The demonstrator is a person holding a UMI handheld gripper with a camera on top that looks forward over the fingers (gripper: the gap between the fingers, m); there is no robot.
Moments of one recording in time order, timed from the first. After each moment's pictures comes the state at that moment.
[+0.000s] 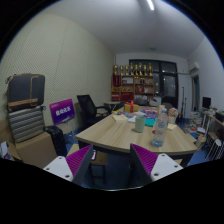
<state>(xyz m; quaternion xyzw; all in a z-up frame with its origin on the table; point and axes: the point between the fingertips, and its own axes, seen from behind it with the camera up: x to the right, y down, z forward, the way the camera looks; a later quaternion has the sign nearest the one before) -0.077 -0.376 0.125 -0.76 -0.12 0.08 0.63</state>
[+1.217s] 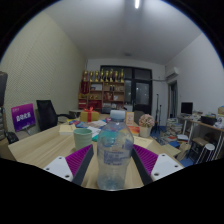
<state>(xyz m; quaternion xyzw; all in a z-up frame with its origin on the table) 0.137 -0.044 0.104 -0.73 -0.01 -0.03 0.68</state>
